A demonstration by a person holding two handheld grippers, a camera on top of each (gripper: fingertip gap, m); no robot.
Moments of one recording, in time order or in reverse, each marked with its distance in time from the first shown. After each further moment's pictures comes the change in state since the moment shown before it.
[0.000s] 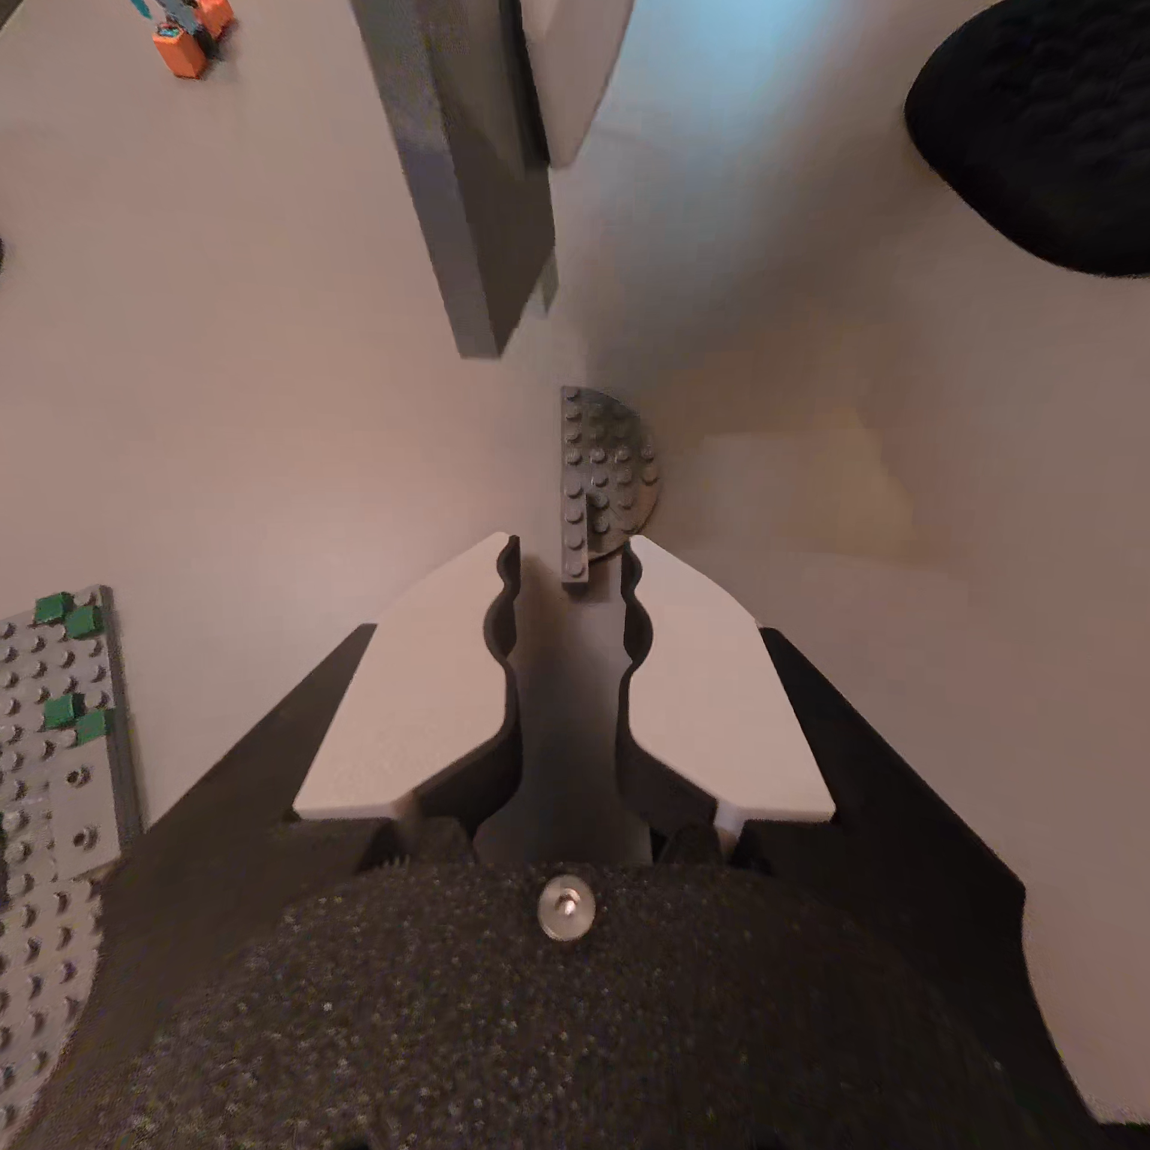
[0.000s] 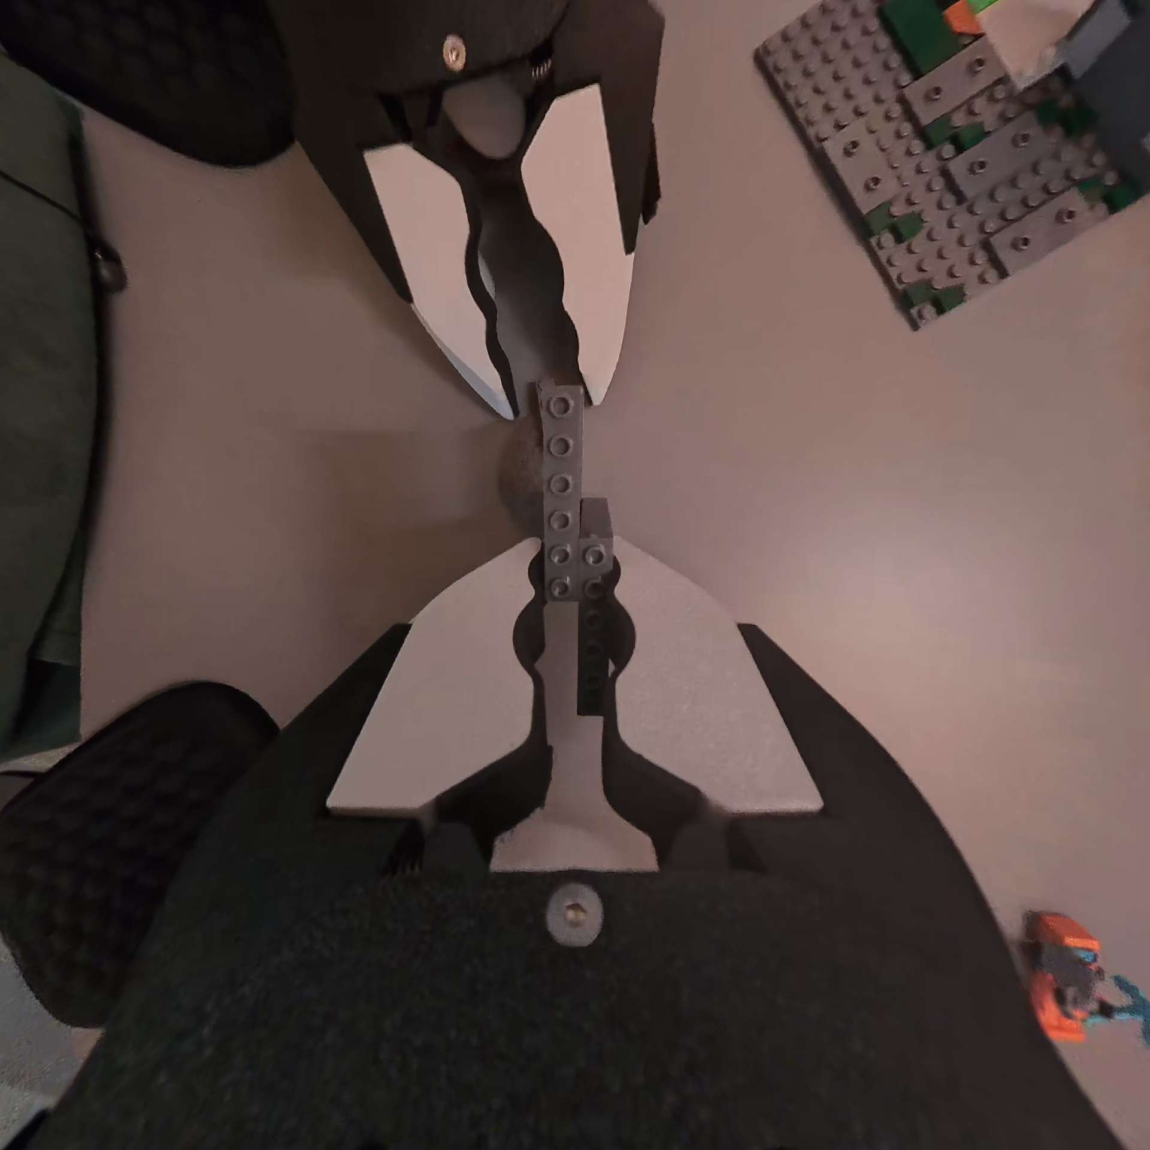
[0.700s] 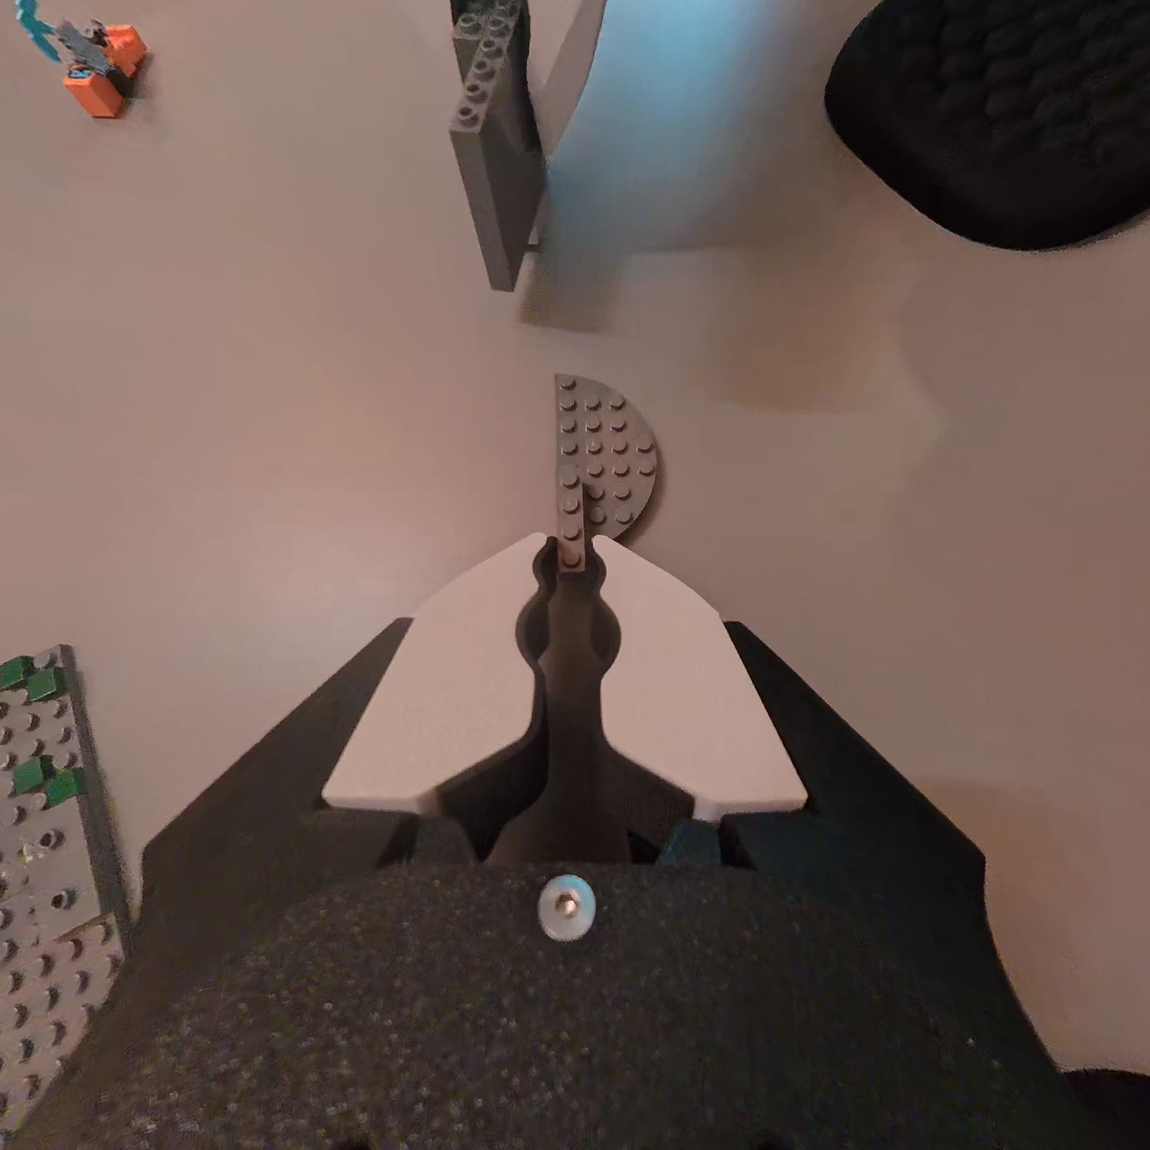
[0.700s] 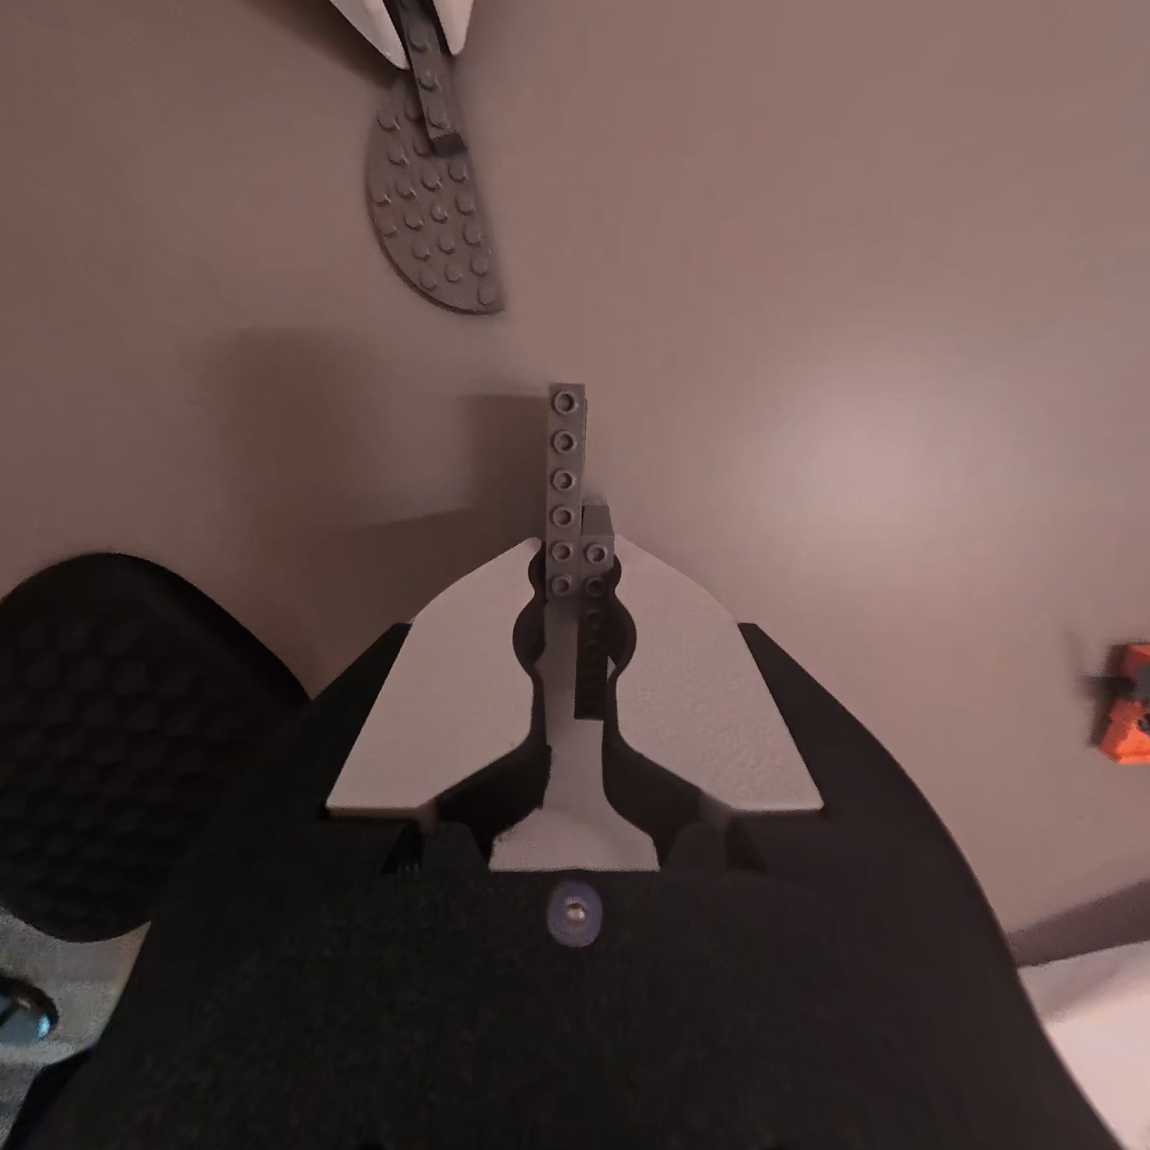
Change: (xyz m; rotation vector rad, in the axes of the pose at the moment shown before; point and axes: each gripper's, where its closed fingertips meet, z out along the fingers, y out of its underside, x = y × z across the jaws) left arm 0.015 -0.004 0.000 -0.012 0.062 0.066; right arm -0.003 0.091 -0.005 -0.241 0.135 0.086
